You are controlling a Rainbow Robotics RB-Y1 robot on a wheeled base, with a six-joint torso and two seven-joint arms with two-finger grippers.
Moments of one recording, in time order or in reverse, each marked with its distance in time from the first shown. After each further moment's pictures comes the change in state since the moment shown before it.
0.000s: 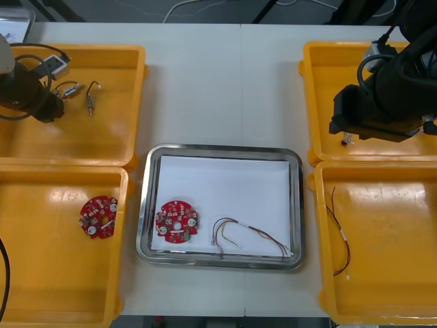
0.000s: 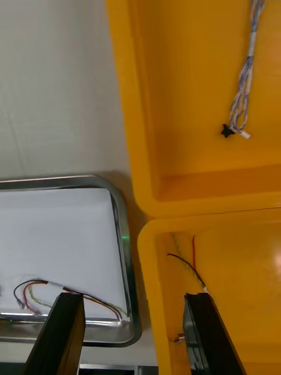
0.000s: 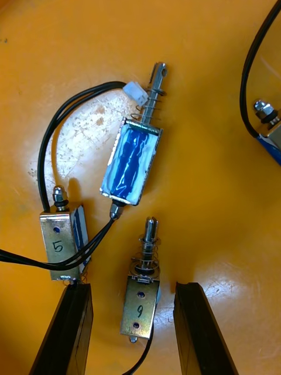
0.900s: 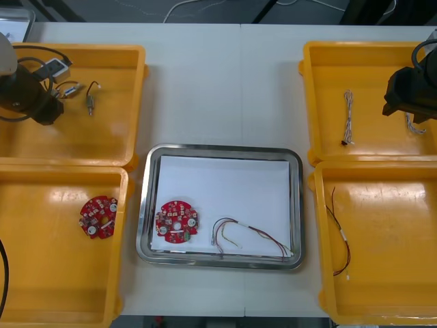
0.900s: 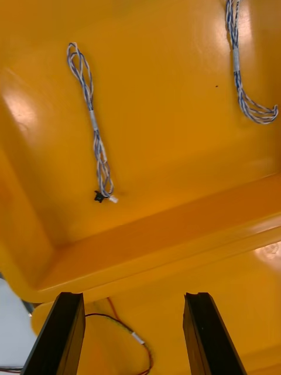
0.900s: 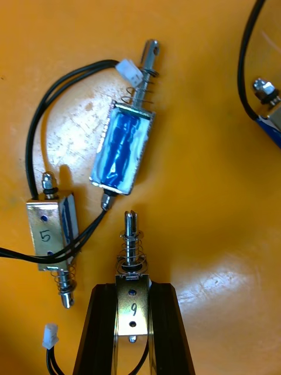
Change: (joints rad) right arm 0.001 -0.028 -0.124 0.306 0.178 0.000 0.219; left arm -0.003 0.000 -0.015 0.004 -0.014 0.022 0.000
